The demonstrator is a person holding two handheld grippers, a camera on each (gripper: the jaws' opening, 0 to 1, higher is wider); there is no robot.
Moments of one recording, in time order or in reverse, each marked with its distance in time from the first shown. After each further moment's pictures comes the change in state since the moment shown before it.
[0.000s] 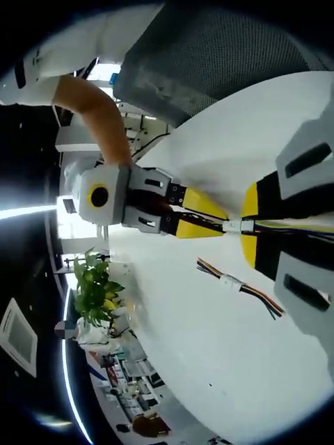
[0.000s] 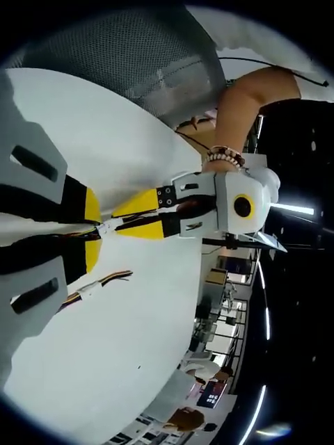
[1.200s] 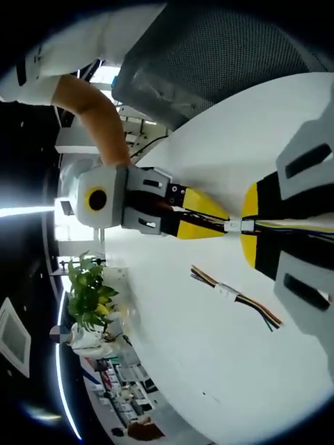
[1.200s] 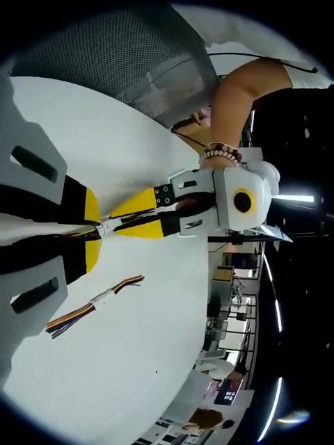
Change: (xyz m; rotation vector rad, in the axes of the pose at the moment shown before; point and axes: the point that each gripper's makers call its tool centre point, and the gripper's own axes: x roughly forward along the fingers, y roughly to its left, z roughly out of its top) left arm 0.010 -0.004 -0.010 -0.025 0.024 -0.044; right arm 0.002 0.004 -0.013 0.087 0.019 0.009
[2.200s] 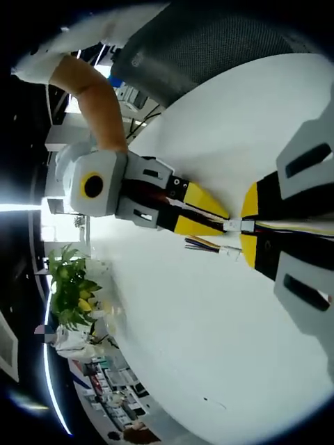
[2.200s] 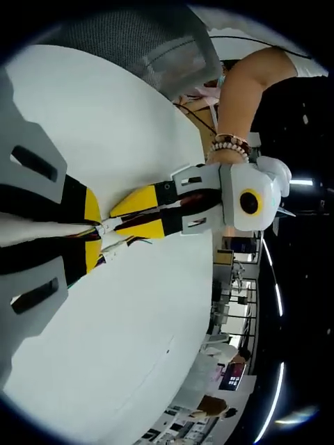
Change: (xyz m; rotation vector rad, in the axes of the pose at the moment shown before) left arm 0.032 0.055 -0.008 -0.016 0.099 -0.023; right arm 0.010 -0.059 -0.020 0.032 -0.012 -0.088
